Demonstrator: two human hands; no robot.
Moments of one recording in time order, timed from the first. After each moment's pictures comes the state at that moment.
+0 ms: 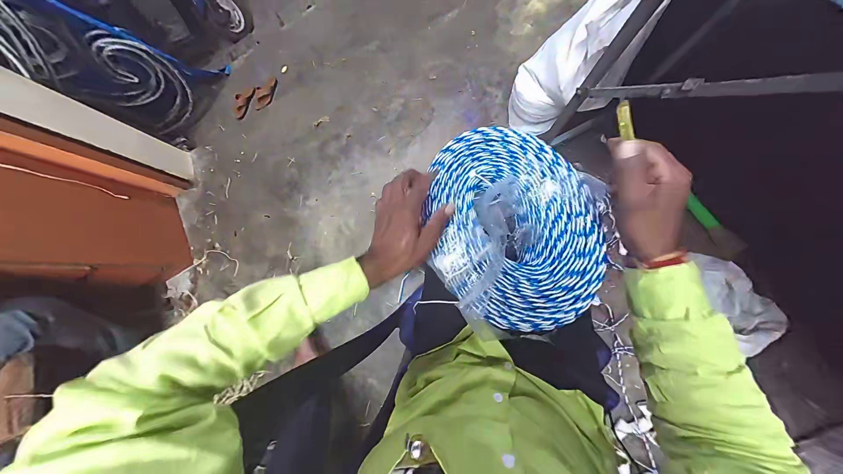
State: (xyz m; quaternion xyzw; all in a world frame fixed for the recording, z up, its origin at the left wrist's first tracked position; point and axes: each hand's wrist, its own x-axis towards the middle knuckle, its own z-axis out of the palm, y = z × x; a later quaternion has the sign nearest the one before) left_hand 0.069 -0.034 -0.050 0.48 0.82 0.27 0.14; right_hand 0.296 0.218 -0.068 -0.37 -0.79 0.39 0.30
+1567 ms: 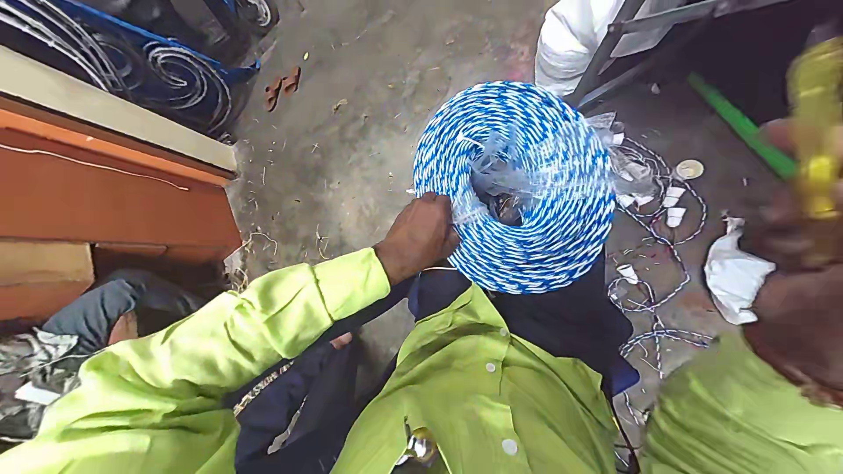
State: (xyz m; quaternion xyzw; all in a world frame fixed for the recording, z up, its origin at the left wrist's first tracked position) left_hand 0.138 -0.034 -0.032 0.54 0.82 0.05 0.19; right_hand 0.419 0.170 -0.034 -0.30 -0.72 0.52 0.34
